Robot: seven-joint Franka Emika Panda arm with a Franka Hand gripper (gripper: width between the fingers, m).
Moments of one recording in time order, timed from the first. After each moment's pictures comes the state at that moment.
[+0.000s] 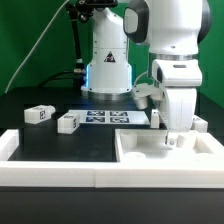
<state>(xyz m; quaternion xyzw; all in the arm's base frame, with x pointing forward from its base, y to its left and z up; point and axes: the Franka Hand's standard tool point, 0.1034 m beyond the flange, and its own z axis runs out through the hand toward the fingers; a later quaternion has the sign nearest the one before) 0.491 0.089 0.013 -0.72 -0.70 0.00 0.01</state>
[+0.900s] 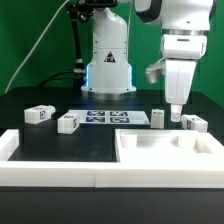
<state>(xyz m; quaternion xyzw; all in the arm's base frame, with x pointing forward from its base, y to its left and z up) 0.461 0.114 0.051 -0.82 -0.57 0.00 0.00</state>
